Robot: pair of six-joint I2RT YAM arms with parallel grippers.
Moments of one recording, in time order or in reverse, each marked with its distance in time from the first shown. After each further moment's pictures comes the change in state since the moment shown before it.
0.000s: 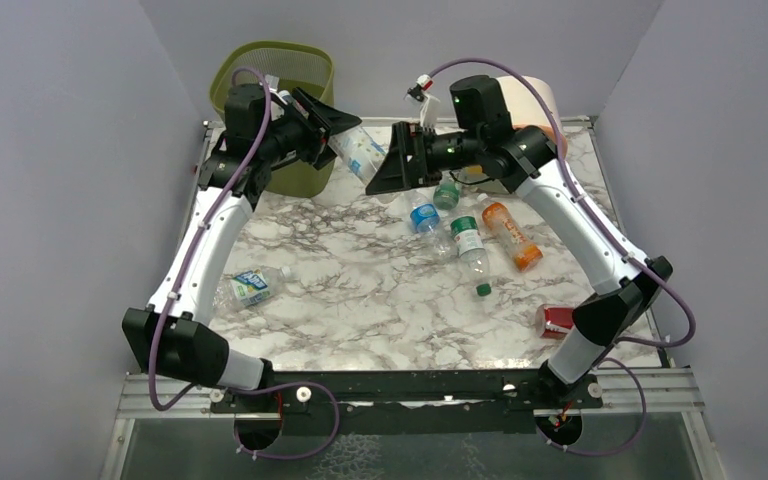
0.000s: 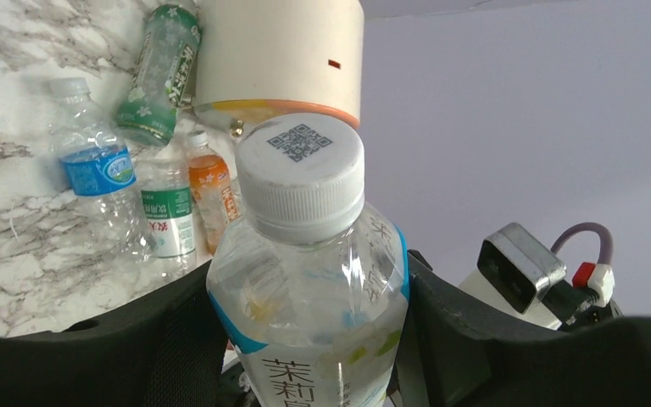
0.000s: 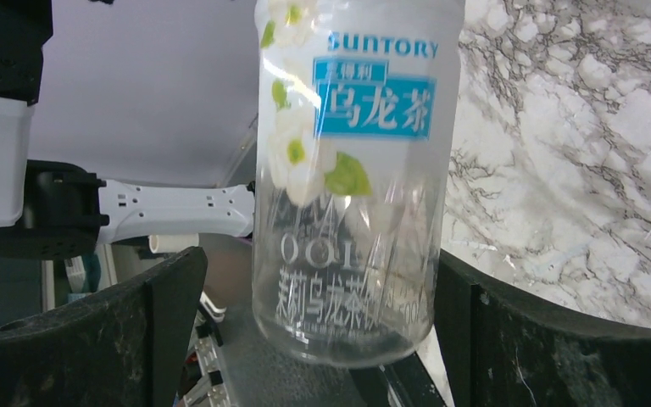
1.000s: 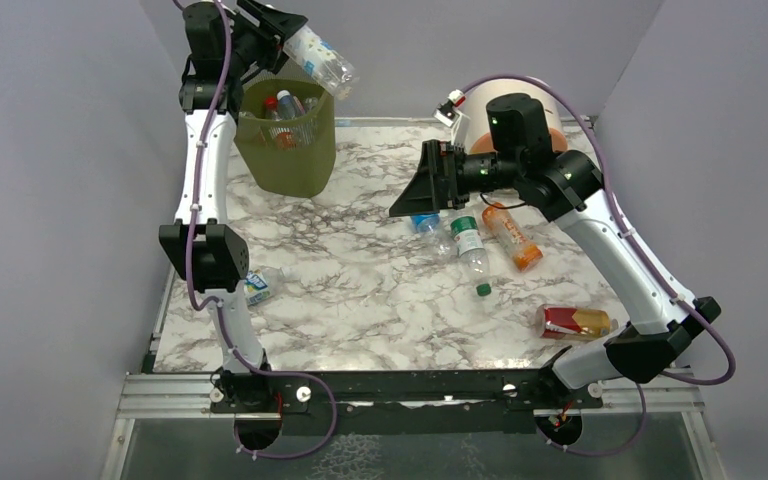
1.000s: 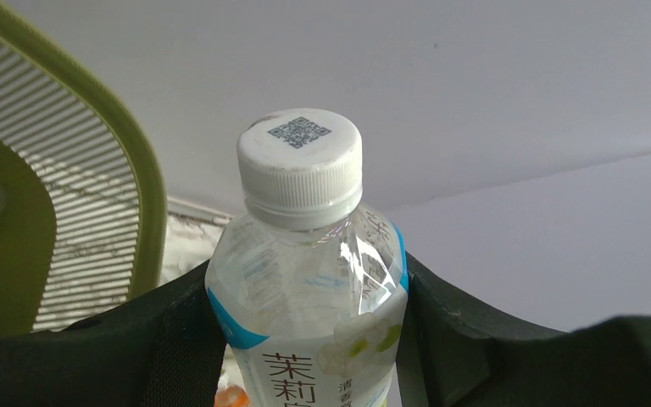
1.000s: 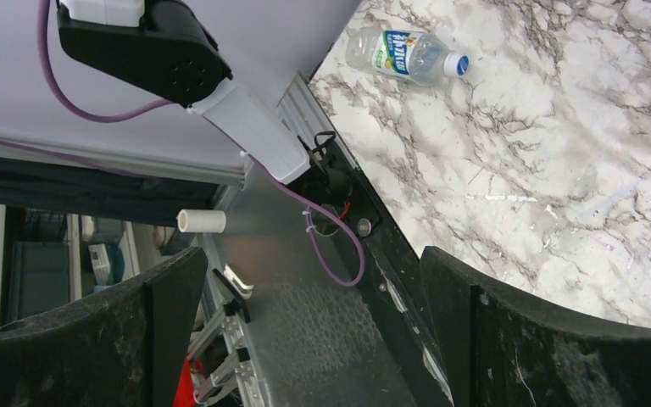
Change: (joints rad) left arm 0.223 0.602 0.813 0.044 -0.016 0.063; right arm 0.000 -0.241 -0.169 -0.040 -0.003 0.043
